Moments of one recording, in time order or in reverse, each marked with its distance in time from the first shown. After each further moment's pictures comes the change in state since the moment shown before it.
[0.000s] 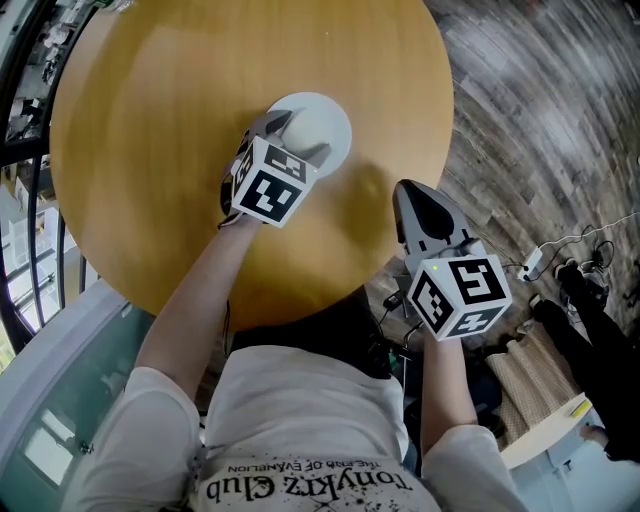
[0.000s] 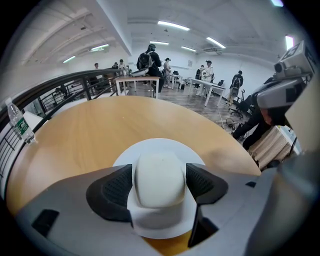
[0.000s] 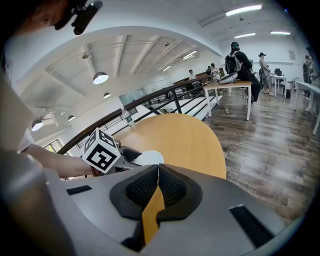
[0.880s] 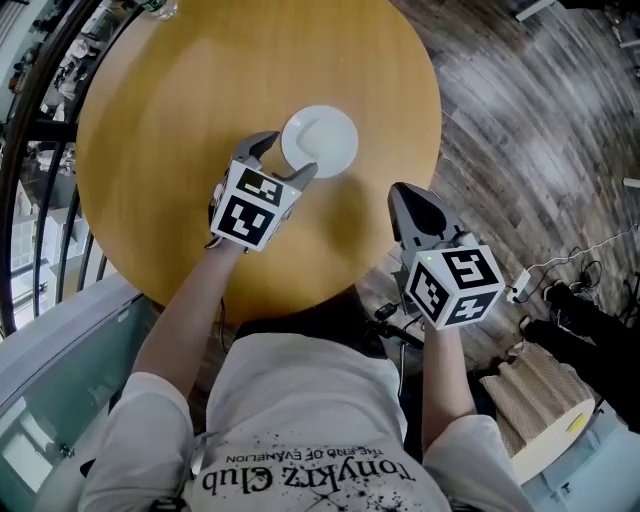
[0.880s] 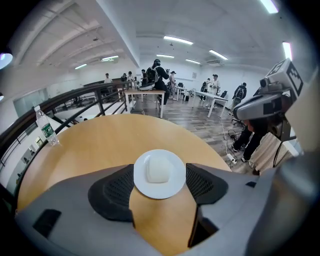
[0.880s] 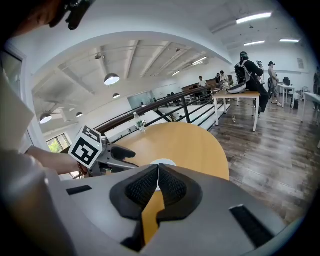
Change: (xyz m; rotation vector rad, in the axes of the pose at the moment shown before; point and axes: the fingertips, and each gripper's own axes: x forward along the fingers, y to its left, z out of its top) left arm -0.123 -0.005 0.008 -0.045 -0.128 0.045; right arm -0.045 0.056 0.032 -0.088 -0.044 0.046
